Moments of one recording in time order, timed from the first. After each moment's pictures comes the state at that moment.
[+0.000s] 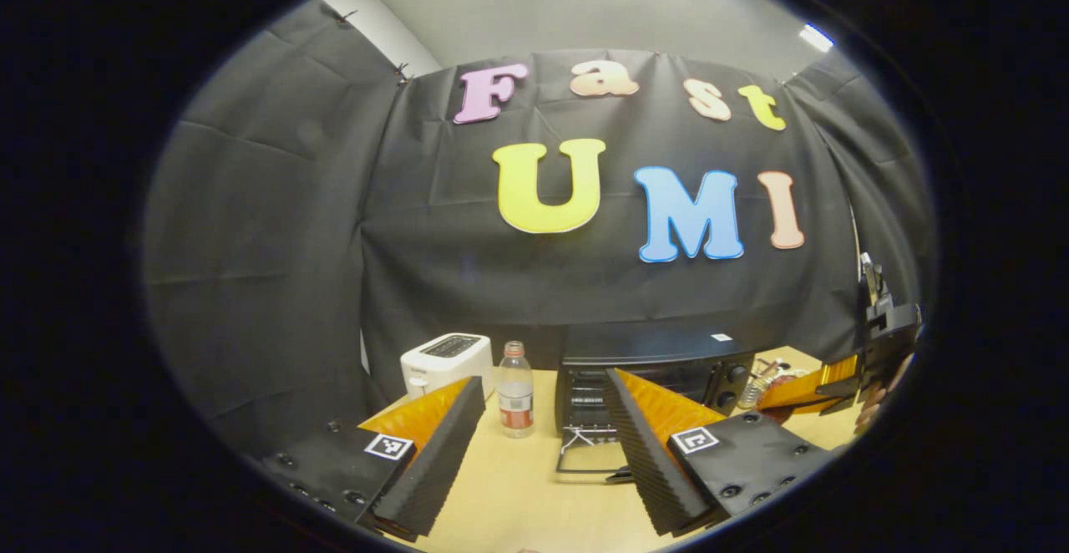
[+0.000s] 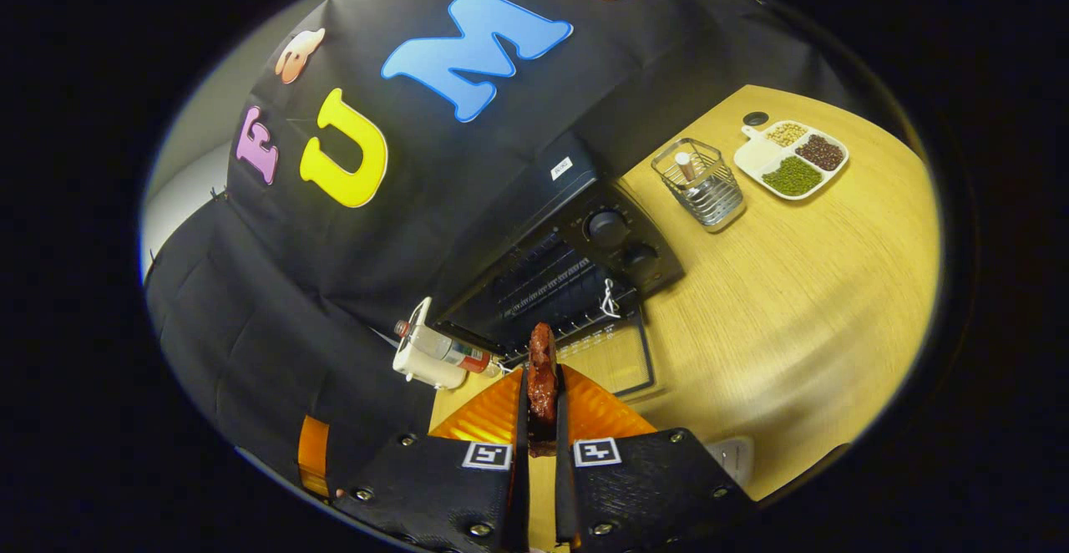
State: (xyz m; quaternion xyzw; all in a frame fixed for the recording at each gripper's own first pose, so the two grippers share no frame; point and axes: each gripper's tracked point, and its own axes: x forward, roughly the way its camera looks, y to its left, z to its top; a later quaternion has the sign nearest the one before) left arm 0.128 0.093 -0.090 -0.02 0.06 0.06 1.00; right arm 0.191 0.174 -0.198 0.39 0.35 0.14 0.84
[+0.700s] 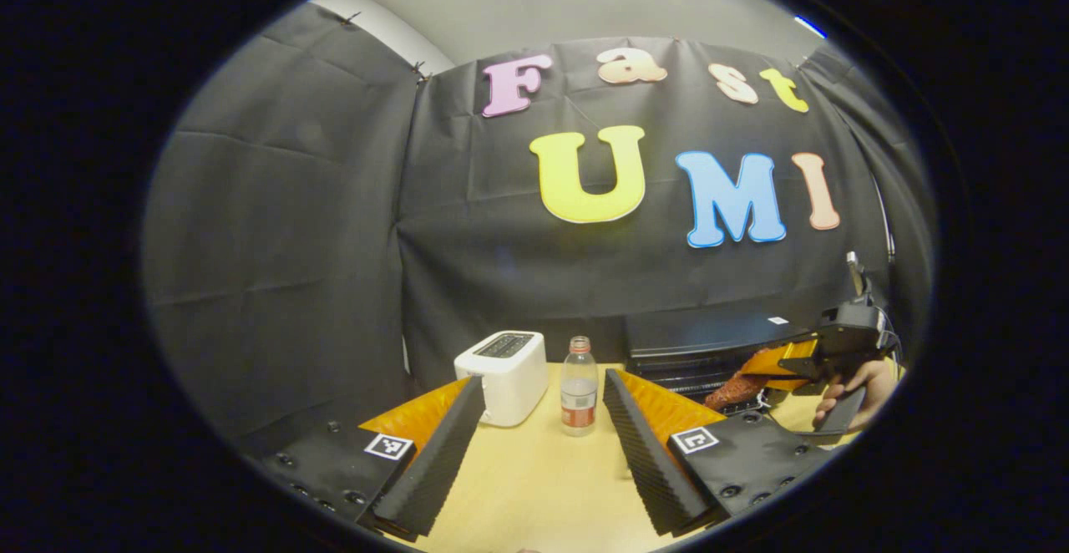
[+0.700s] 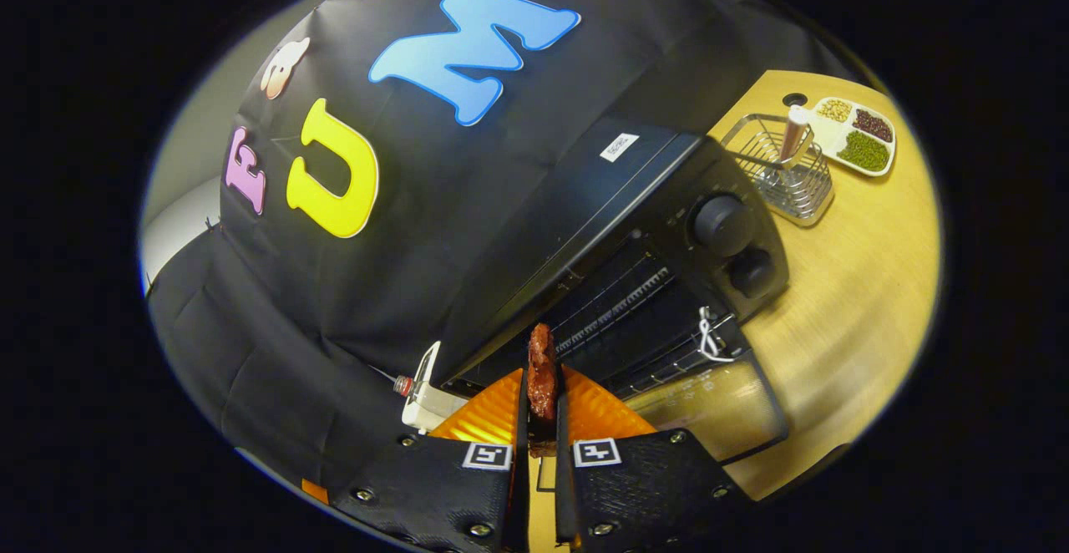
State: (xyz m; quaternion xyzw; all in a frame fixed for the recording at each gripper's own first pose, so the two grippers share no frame) left arm 0.132 0.168 -0.096 0.01 0.08 0.11 0.99; right arm 0.296 0.256 -0.218 0.44 0.29 0.12 0.84
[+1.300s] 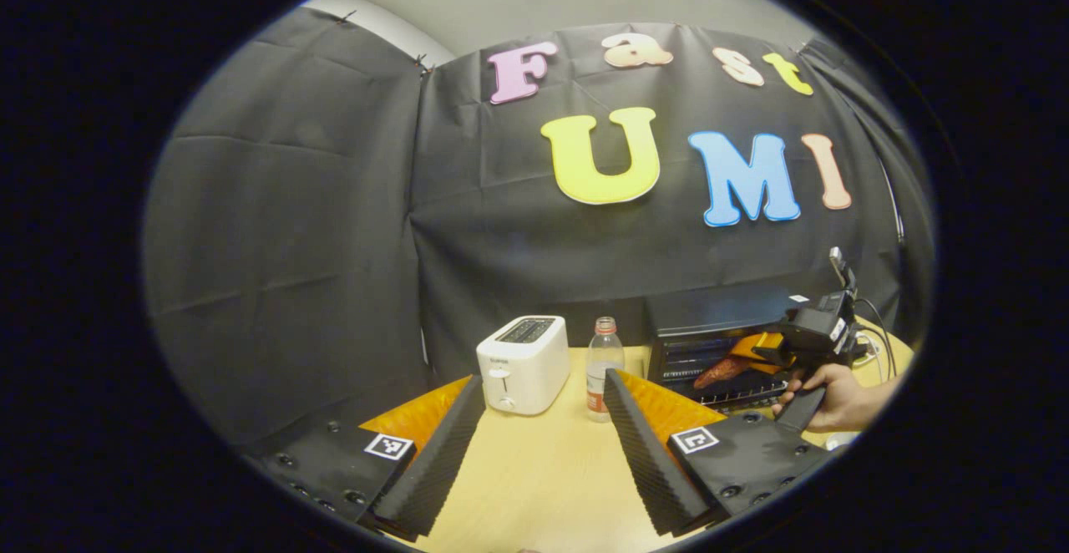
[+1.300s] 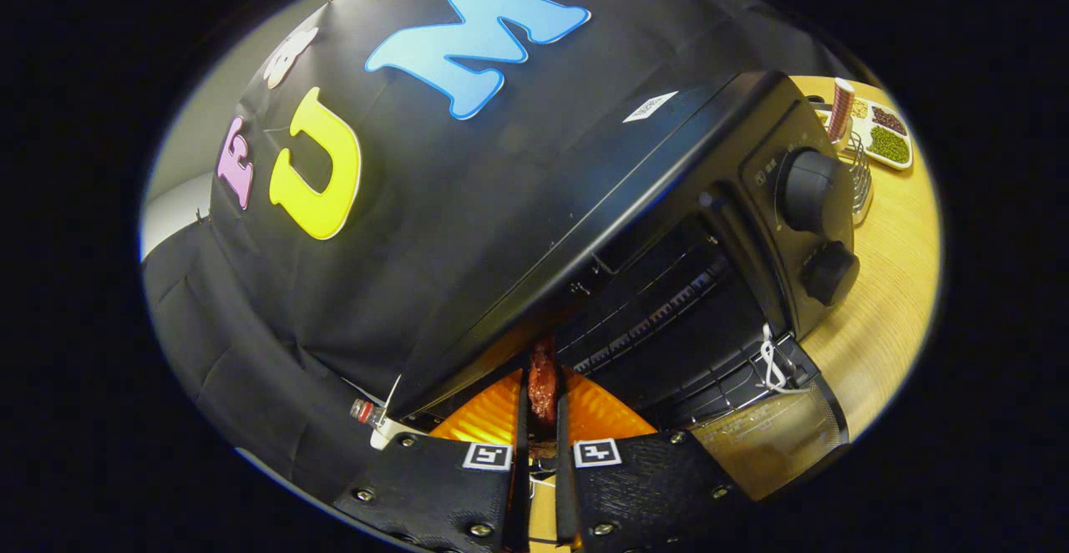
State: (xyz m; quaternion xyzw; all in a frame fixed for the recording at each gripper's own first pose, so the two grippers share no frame) left arm 0.130 0.189 -0.117 0.03 0.11 0.12 0.99; right arm 0.355 0.282 -0.255 0.41 0.26 0.09 0.87
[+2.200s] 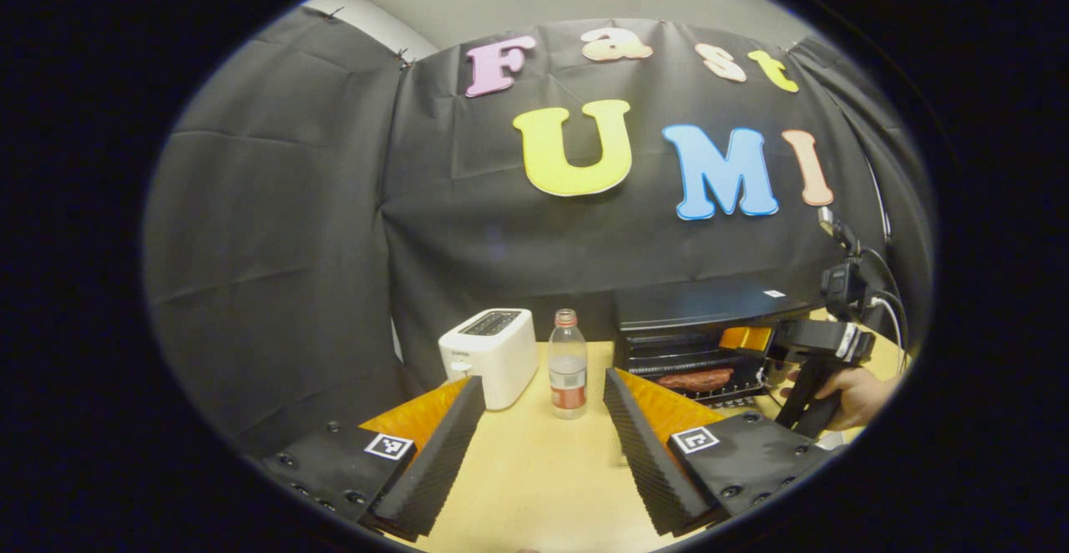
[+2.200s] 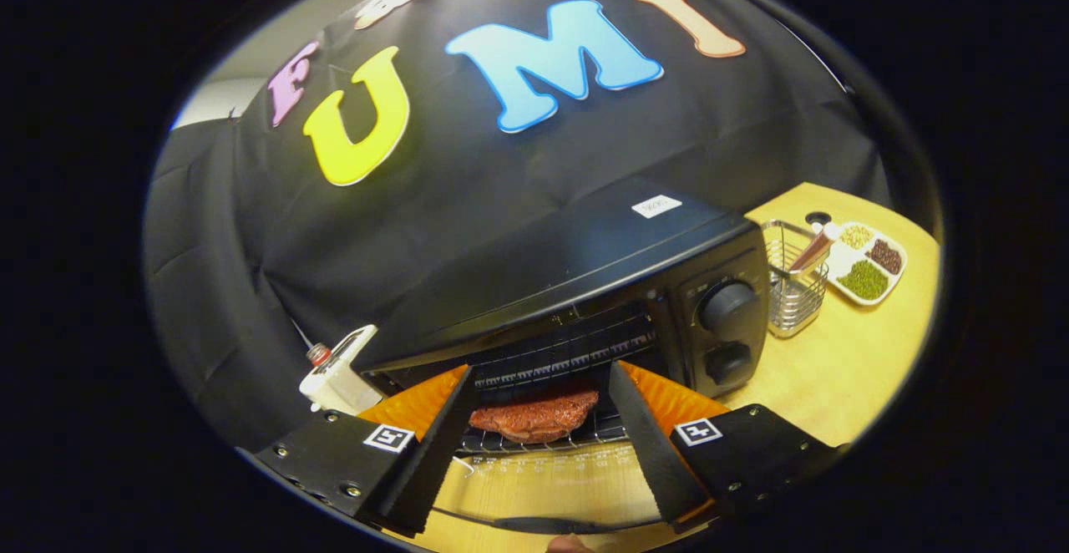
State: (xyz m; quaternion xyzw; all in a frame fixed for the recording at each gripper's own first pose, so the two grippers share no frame) left arm 0.147 0.133 -0.136 0.02 0.11 0.08 0.99; right arm 0.306 0.224 -0.223 0.23 0.23 0.10 0.94
